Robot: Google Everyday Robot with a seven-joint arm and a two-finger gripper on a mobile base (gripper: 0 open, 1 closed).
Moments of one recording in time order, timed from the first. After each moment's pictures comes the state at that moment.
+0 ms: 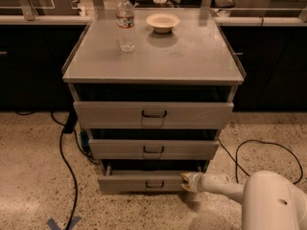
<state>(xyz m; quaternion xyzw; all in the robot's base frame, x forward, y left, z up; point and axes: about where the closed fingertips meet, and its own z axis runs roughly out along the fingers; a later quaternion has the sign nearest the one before) 0.627 -0.189 0.164 -0.78 0.56 -0.07 0.28</state>
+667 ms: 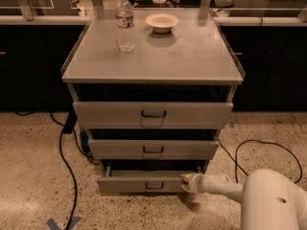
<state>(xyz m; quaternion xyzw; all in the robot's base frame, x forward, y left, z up) 0.622 -0.191 0.165 -0.78 0.56 -0.07 0.27</state>
